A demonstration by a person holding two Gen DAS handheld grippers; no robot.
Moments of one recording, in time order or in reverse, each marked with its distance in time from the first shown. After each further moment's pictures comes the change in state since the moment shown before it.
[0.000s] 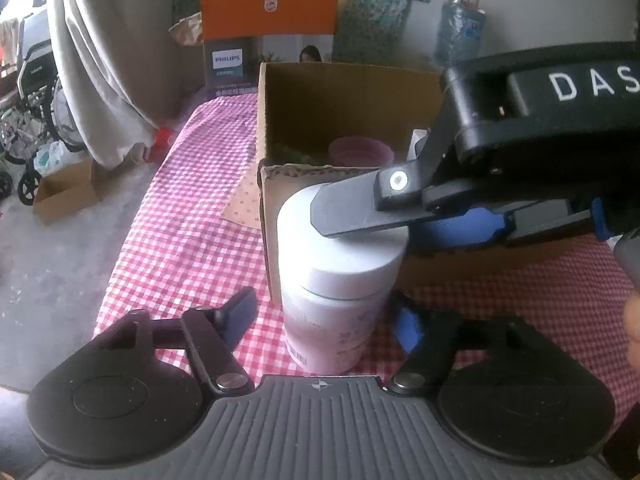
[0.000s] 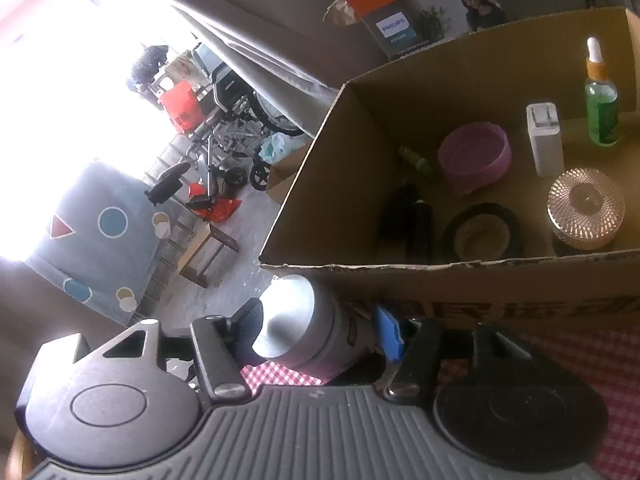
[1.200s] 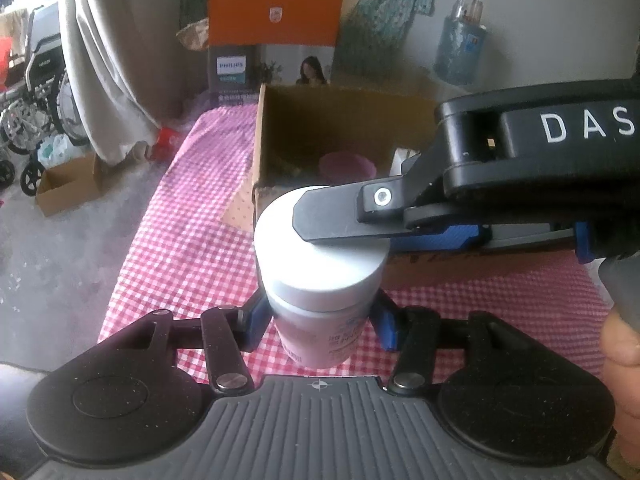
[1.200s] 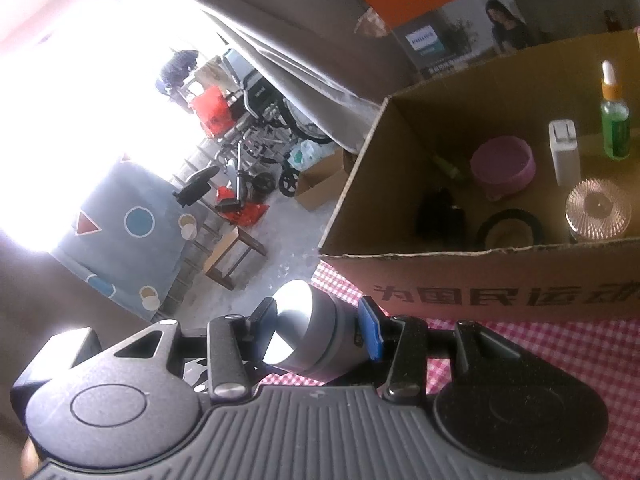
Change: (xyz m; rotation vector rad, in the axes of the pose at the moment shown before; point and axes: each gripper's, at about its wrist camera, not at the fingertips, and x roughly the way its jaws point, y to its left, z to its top) left arm -0.040 -0.010 0.003 -0.043 -0.029 -0.011; right arm -0.033 0.028 -0.008 -0.047 -0.039 0.072
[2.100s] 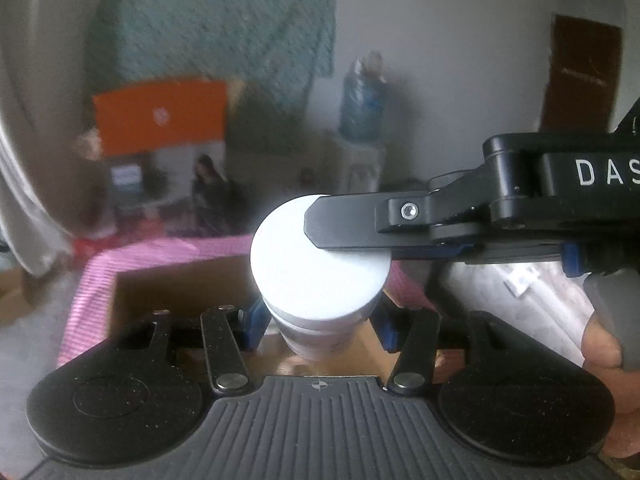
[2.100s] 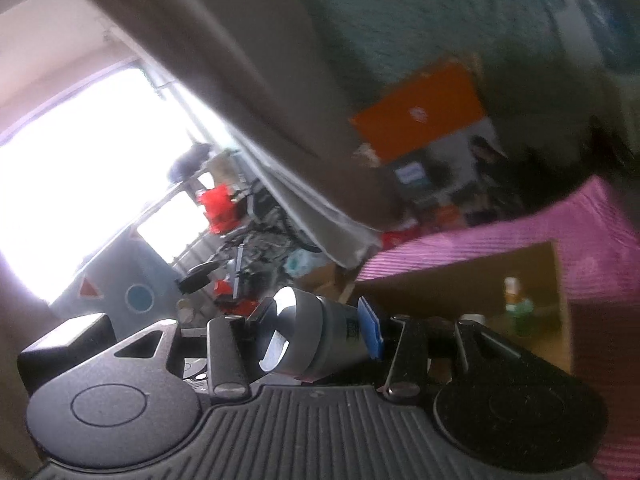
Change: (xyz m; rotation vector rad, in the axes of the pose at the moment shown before) left arm 0.012 -0.121 0.125 0.165 -0.140 -0.218; right arm -0.146 -0.037 0.099 -0.048 -0.282 -0.021
